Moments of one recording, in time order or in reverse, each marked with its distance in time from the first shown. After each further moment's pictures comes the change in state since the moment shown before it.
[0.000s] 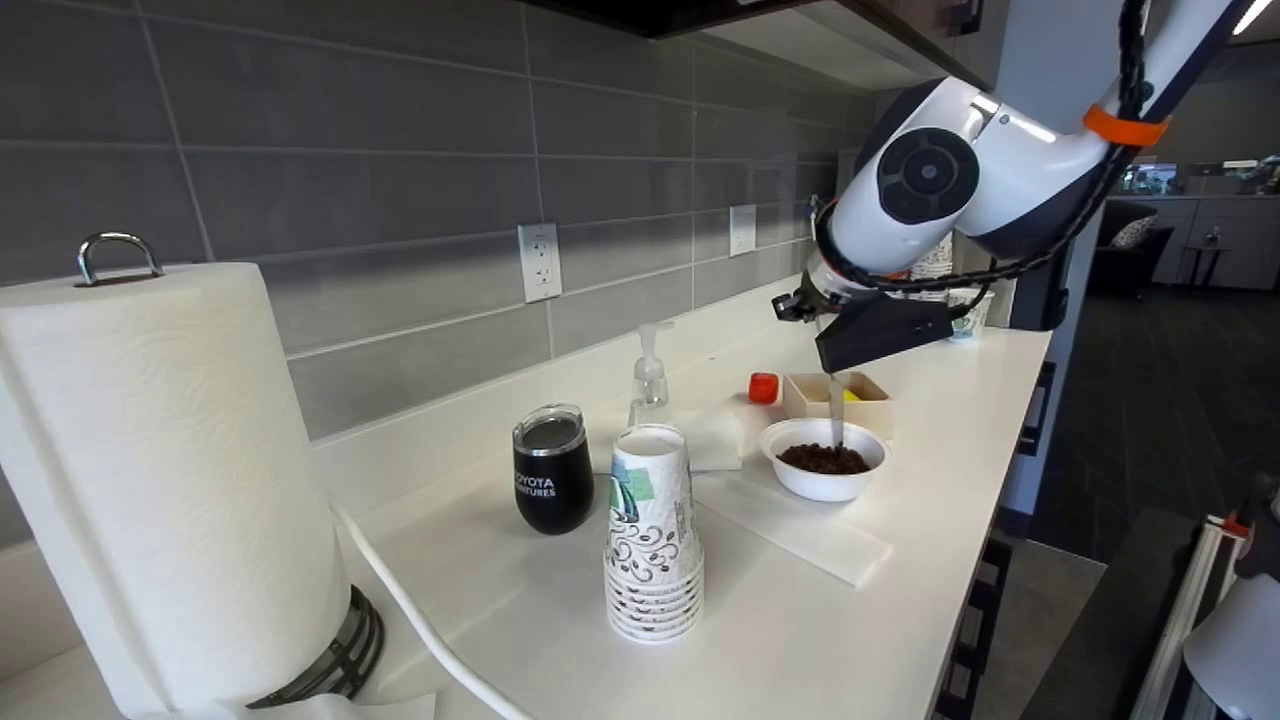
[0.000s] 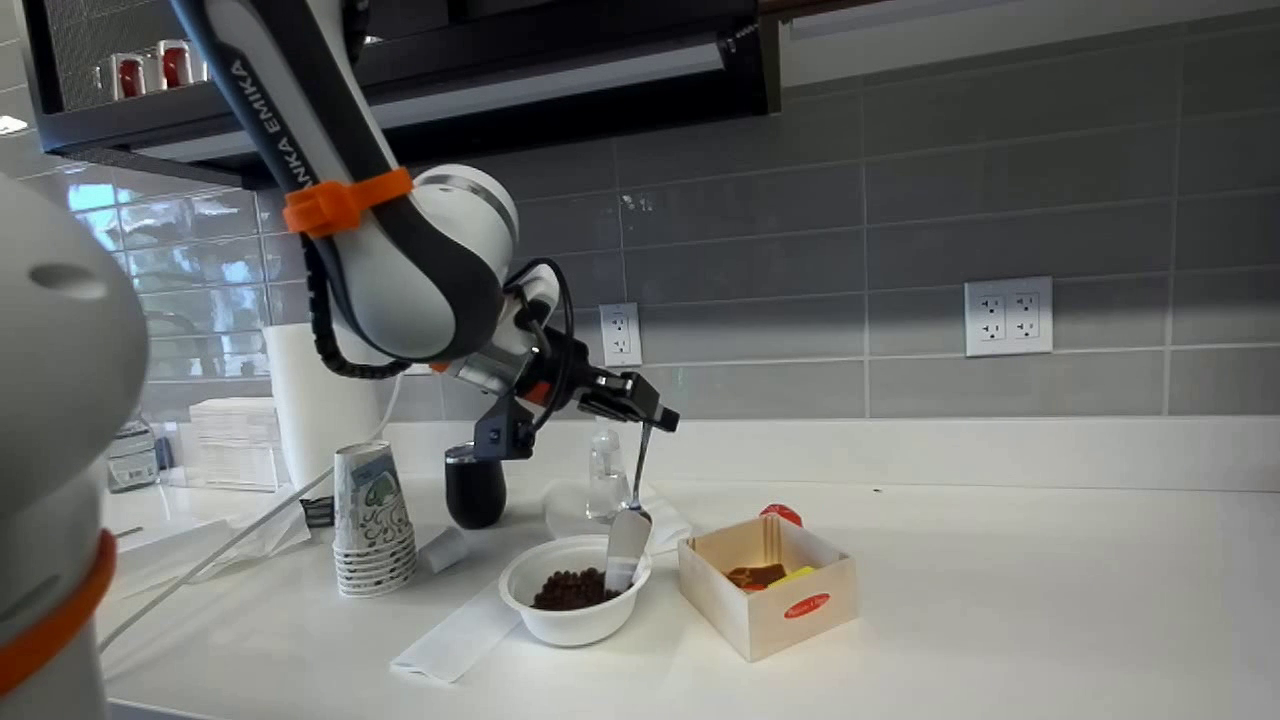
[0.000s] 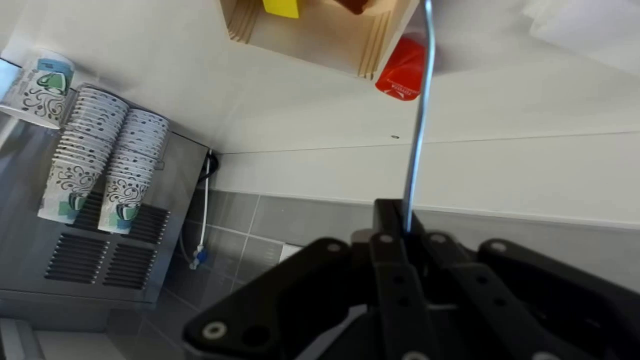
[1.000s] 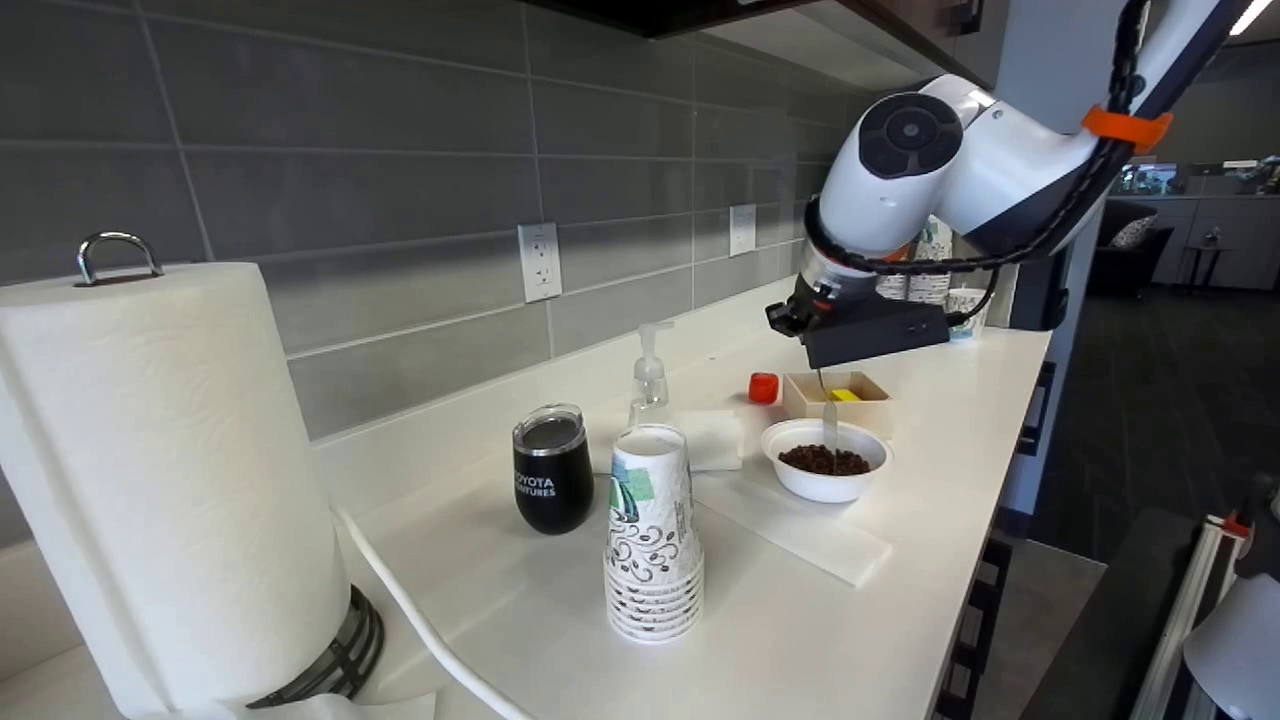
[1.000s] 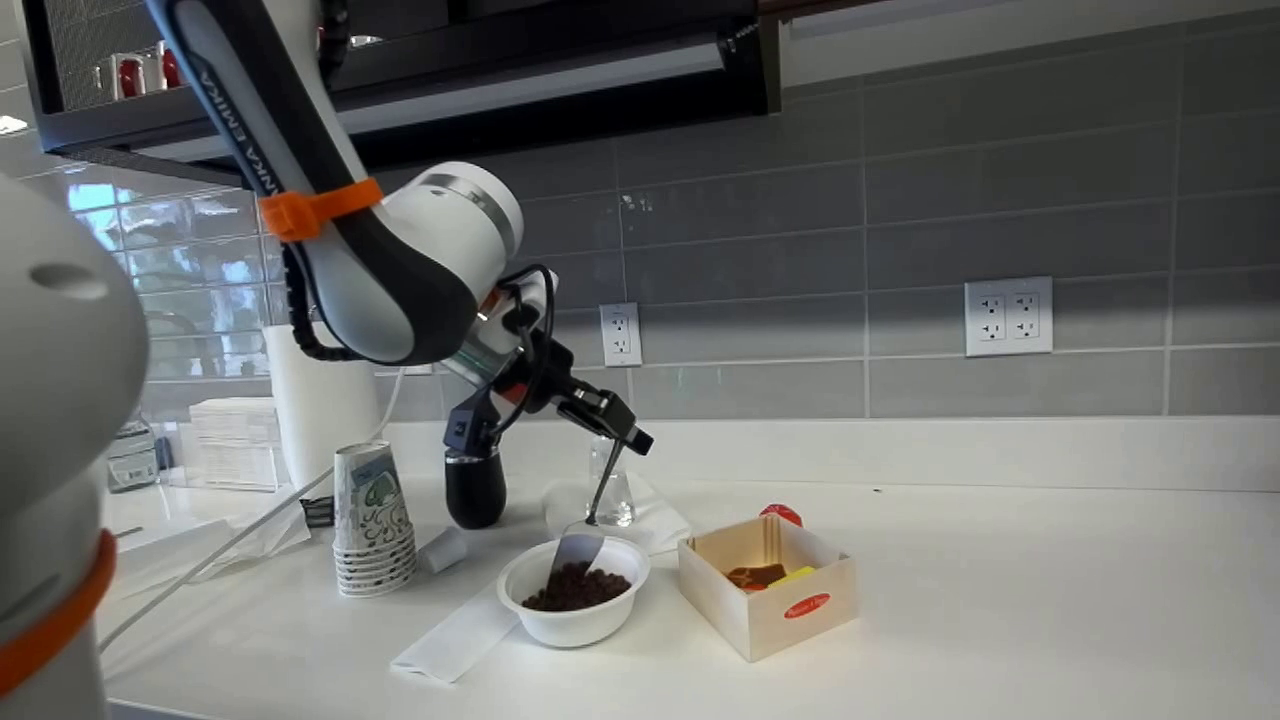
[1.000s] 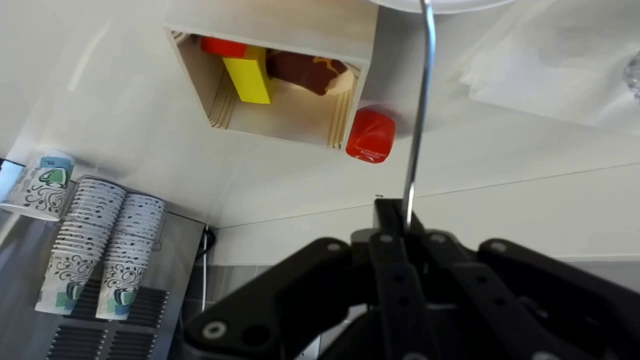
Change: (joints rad) arm 0.001 -0.003 -0.001 0.003 0.222 0.121 -0.084
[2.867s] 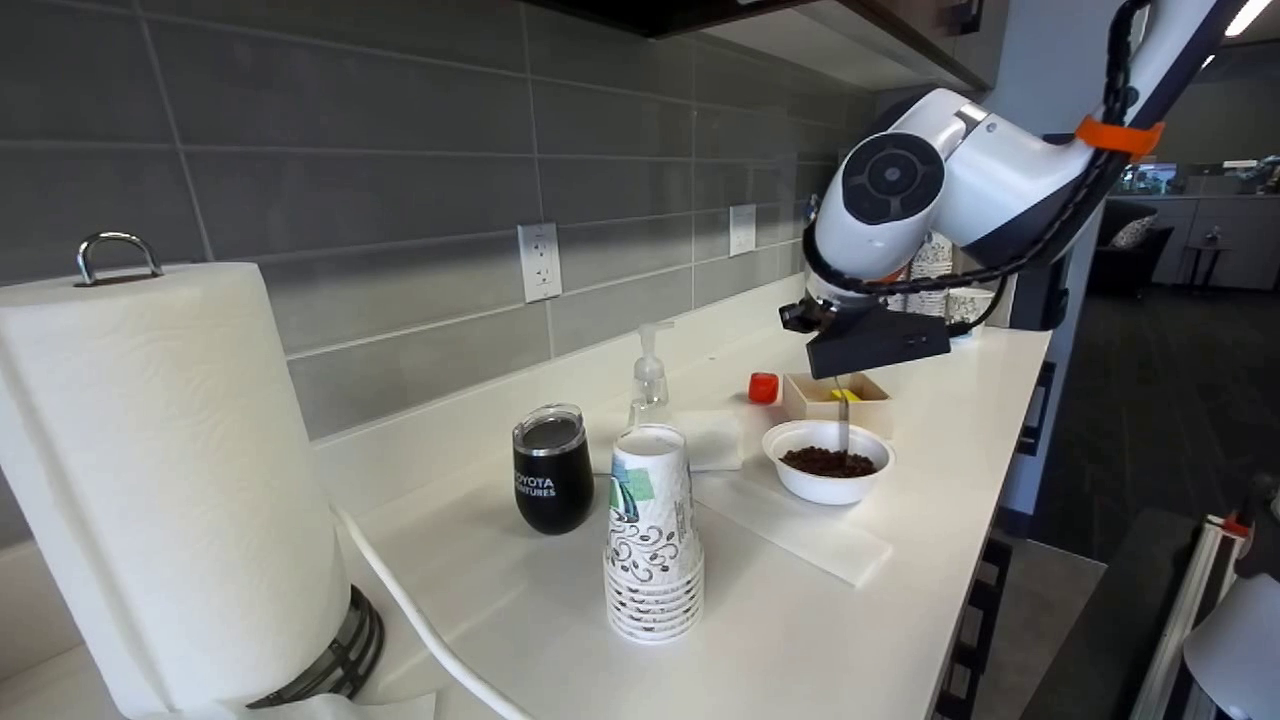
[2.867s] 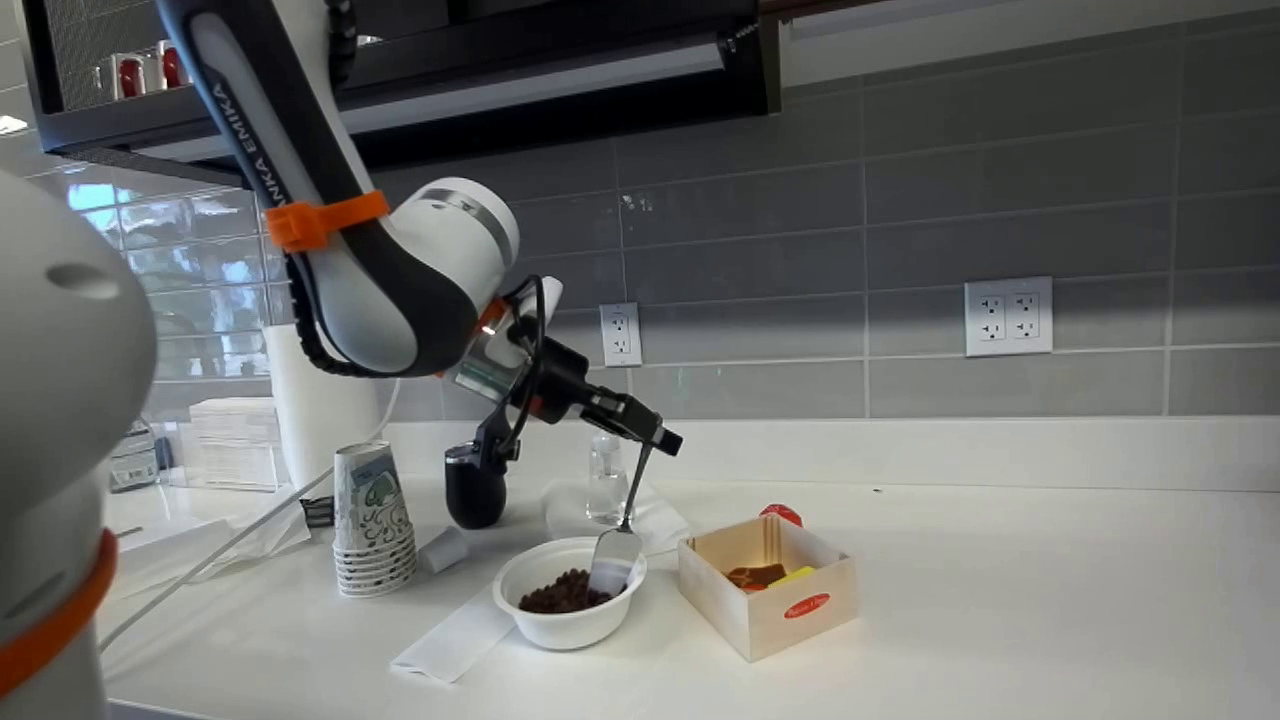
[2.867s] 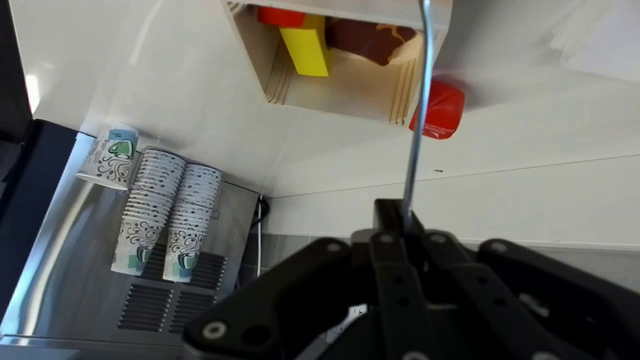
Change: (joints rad) arm 0.023 0.036 -0.004 0.000 -0.034 -0.172 0.095
